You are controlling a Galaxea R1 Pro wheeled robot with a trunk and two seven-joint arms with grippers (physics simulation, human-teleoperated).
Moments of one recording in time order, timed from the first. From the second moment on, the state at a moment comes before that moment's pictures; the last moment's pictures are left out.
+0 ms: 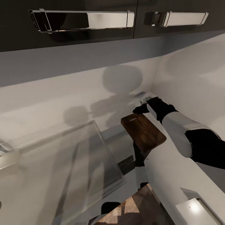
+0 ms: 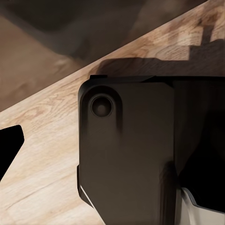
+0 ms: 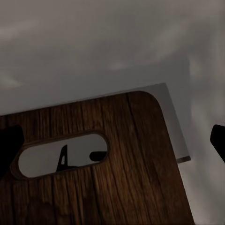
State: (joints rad) left arm 0.01 -0.02 0.01 -0.33 0.00 -0.41 0.00; right arm -1.54 0.03 0.18 -0.20 0.10 0.59 0.19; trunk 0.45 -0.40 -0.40
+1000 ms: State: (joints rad) left arm 0.01 -0.02 0.01 -0.33 0.00 -0.41 0.00; right arm -1.54 -0.06 0.32 -0.37 0.32 0.58 0.60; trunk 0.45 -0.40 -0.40
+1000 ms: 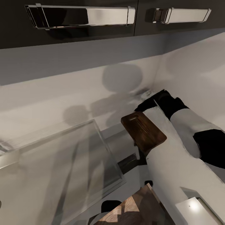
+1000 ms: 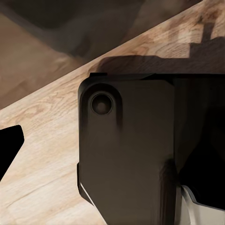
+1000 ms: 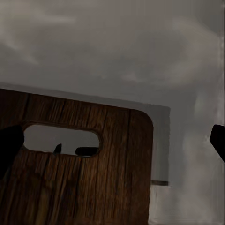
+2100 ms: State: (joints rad) left arm 0.01 -0.02 0.01 -0.33 0.00 -0.41 0.00; right arm -1.54 -0.17 0.02 -0.29 0.35 0.52 0.56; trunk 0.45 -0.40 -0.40
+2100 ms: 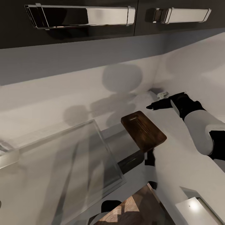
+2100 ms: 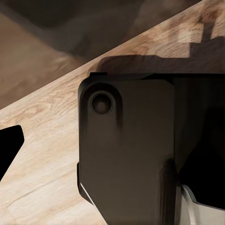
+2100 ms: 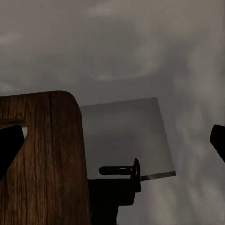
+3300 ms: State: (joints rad) left arm 0.01 -0.02 0.01 -0.33 0.00 -0.41 0.00; right arm -1.54 -0.12 0.02 -0.21 0.35 0.45 0.51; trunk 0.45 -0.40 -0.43
